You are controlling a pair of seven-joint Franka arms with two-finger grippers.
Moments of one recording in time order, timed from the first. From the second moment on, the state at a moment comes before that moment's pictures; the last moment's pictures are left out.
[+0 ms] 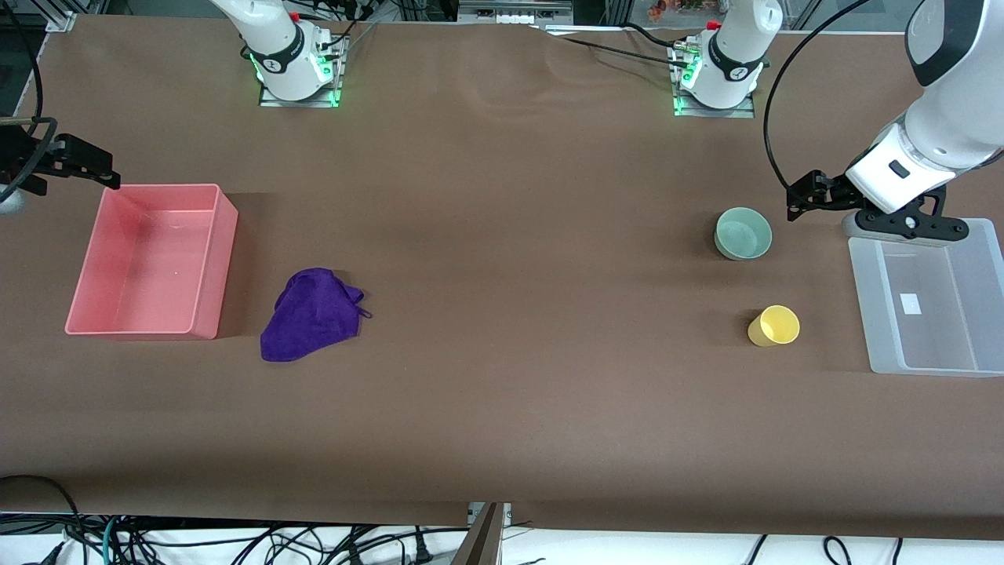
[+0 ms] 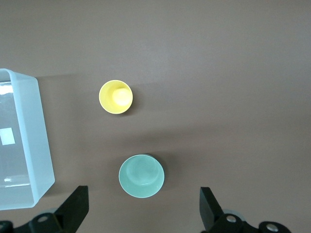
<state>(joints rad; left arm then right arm) -0.04 -0.02 -0.05 -1.81 -0.01 1.76 0.02 -0.05 0.13 0.04 -1.38 -0.02 1.39 -0.12</state>
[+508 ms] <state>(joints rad) -0.04 -0.02 -0.05 -1.81 -0.01 1.76 0.02 -0.05 0.13 0.04 -1.38 -0.02 1.41 -0.12</state>
